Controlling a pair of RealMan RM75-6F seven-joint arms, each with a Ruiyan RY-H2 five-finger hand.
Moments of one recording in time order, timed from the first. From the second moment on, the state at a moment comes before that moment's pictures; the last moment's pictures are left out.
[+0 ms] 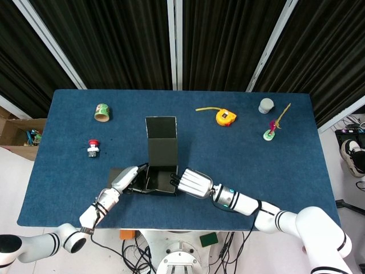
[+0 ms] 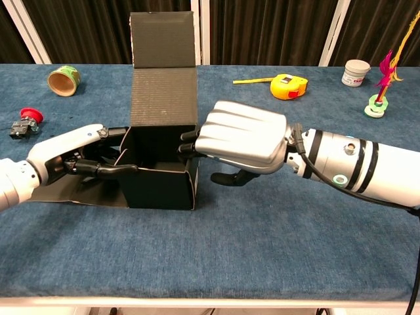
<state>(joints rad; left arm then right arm) -0.59 -1.71 0.01 -1.16 1.53 1.03 -0.74 0.89 -1.83 -0.07 -0.93 -1.87 1.20 -0.19</state>
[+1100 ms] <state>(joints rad) -0.50 -1.55 -0.01 -1.41 1.47 1.14 -0.37 0.67 -1.67 -0.02 -1.23 -1.62 1.28 0.10</state>
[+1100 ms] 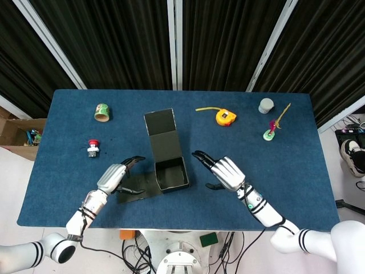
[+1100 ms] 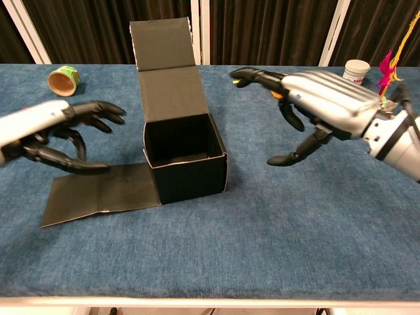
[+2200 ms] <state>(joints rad) -0.40 -1.50 -0.04 -1.45 1.52 1.32 -0.40 0.72 -1.94 0.18 -1.18 -1.30 0.87 0.54</state>
